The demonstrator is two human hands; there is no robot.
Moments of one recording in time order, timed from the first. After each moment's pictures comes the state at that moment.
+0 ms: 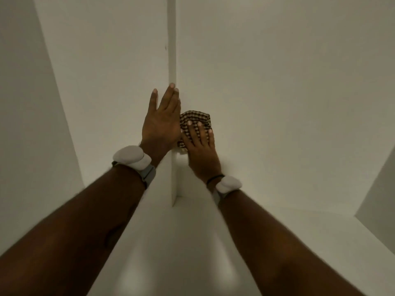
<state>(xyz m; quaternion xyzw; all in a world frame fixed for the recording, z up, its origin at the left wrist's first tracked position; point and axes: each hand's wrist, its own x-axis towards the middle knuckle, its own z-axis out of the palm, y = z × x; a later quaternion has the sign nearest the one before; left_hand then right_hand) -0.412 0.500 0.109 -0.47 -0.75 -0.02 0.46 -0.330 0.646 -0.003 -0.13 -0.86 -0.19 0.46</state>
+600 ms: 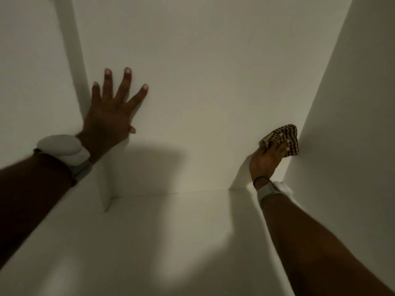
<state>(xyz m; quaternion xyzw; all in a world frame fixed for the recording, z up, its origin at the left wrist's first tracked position) -0.394 0.579 0.088 -0.58 -0.69 -0.11 0.43 -0.031 0.837 -0.052 -0.58 -0.58 0.08 0.57</state>
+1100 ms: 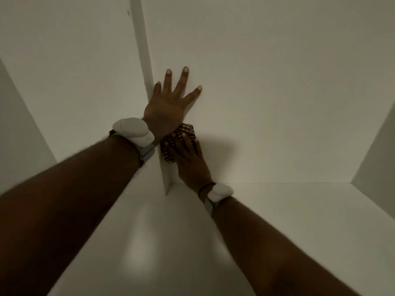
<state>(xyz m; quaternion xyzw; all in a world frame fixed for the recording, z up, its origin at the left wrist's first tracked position) -0.388 0.550 0.106 -0.59 -0.70 0.03 0.40 -0.317 0.639 -0.088 -0.12 -0.88 -0.10 0.44</state>
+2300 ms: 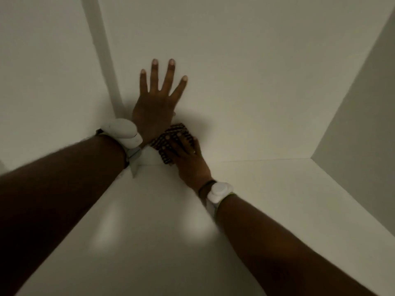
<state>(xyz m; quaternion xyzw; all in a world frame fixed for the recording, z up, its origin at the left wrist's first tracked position) -0.353 0.596 0.033 -0.60 -0.67 -0.06 0.42 -0.229 0.674 -0.148 -0.16 -0.92 -0.11 0.35</state>
